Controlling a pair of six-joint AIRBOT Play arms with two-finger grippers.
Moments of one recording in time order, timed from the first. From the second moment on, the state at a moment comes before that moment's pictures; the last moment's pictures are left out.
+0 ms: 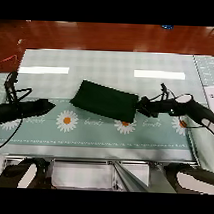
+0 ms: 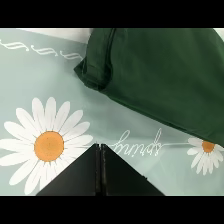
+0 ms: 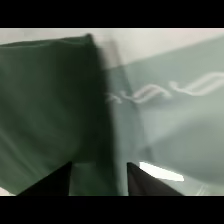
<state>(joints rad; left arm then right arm) 0.11 -0.65 0.56 0.97 -1.03 -1.46 0.07 -1.37 0.68 -0.57 0.82 1.35</state>
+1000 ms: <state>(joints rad) 0.11 -0.65 0.56 0.97 -1.05 -1.46 0.10 -1.52 1.81 -0.95 1.36 1.55</state>
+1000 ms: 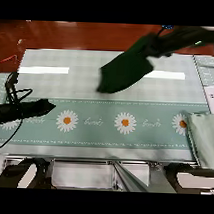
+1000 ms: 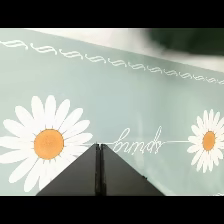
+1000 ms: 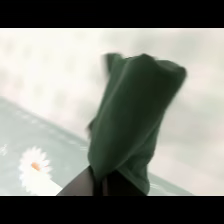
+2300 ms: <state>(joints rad) 0.11 -0.66 0.56 0.94 -0.96 -1.43 -1.14 -0.95 1.43 -1.49 1.85 1.68</state>
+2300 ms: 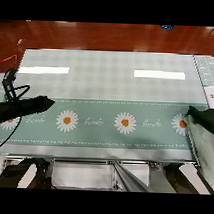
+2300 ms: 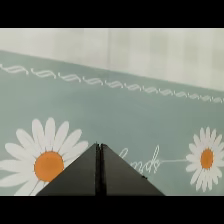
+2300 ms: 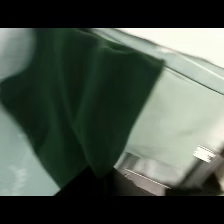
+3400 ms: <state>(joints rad) -0.23 -1.21 1.29 1.24 -0.99 -1.52 0.02 -1.19 1.36 -1.33 1.17 1.65</state>
